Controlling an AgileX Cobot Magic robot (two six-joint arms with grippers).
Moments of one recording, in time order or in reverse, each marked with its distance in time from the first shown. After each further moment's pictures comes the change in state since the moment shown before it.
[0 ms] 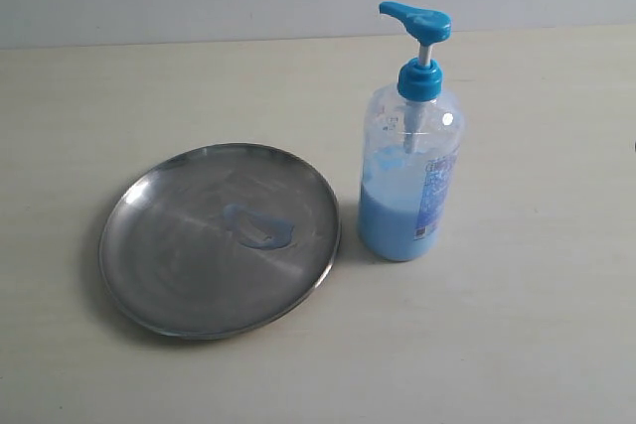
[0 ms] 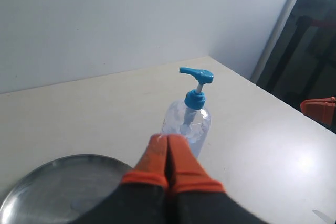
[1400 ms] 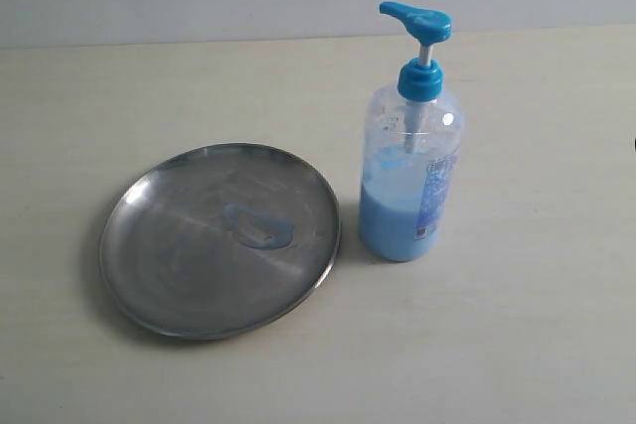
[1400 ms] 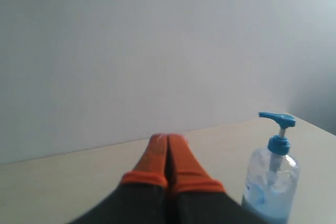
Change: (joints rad) left arm 0.206 -0.293 0.152 0.135 -0.102 0.008; right arm 0.000 0.000 0.000 0.000 -0.010 0.000
